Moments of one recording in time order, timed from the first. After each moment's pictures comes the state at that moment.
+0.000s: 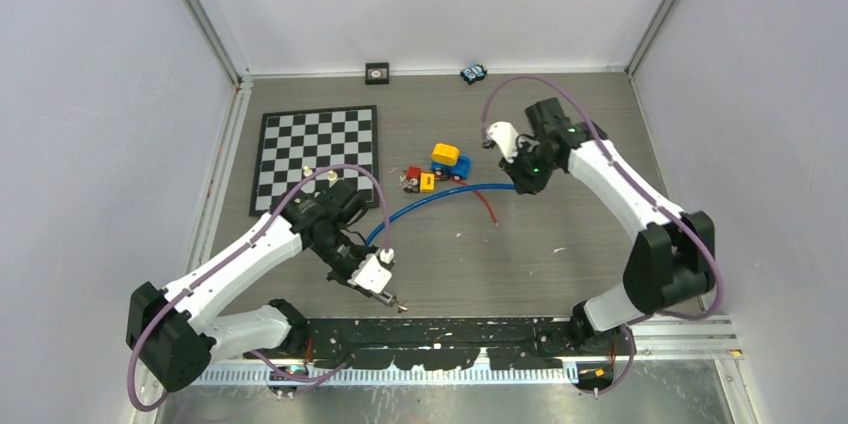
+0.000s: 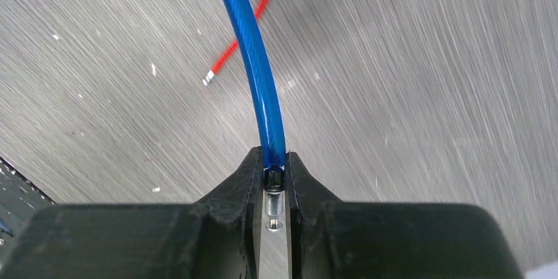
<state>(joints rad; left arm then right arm) -0.67 1.11 0.90 -1.25 0.82 1.41 0.34 1.55 1.25 -0.87 -0.25 -0.67</state>
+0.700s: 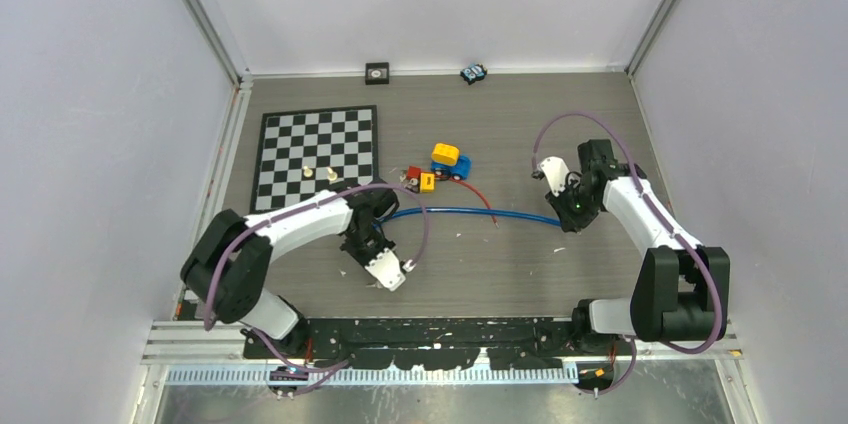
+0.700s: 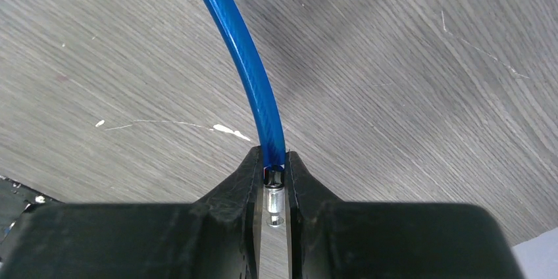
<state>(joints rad) -0.68 1.48 0.87 -0.95 0.24 1.68 -0.01 1.33 0.86 -0.84 -0.20 -0.73</state>
